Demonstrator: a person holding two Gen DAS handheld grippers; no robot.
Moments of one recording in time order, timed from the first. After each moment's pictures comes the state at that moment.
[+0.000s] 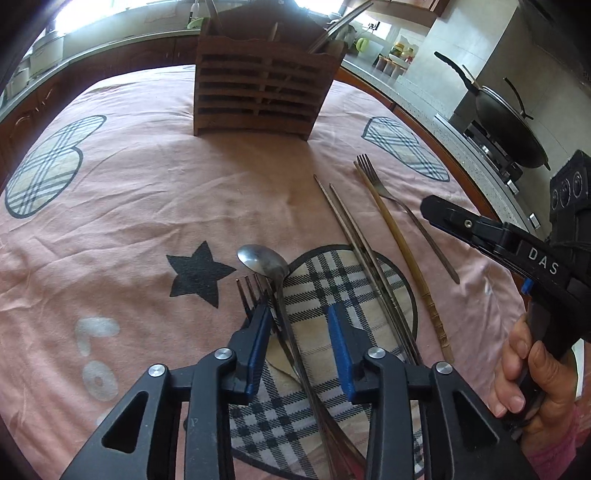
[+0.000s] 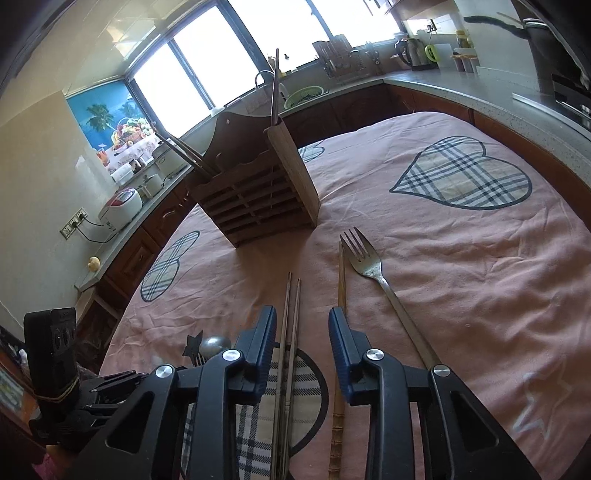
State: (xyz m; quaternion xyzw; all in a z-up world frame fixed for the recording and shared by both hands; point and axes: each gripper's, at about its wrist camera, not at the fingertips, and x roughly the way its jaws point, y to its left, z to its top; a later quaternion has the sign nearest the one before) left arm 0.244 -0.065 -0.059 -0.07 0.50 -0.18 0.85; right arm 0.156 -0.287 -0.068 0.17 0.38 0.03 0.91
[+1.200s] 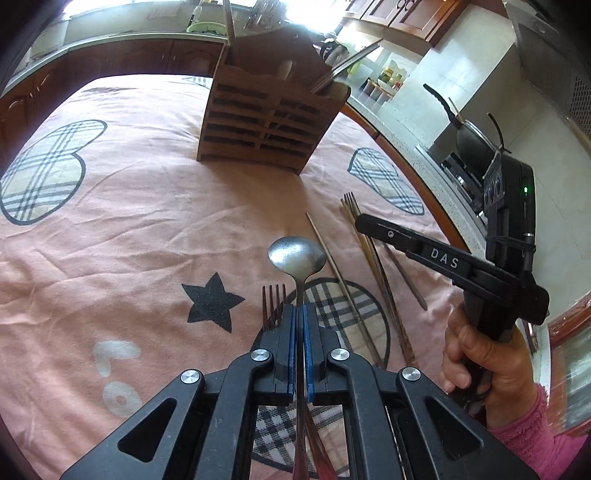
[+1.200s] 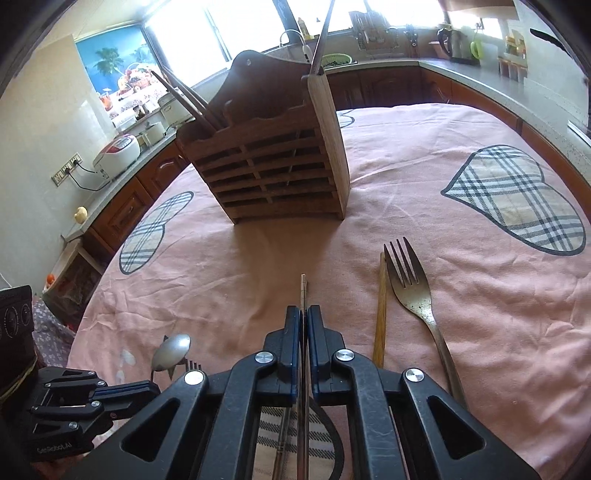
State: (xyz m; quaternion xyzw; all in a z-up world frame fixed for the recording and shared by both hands) left arm 0.255 -0.027 -0.040 -0.14 0.46 -0.21 0.85; right arm 0.211 -0.262 -0.074 0.10 0.42 0.05 0.90
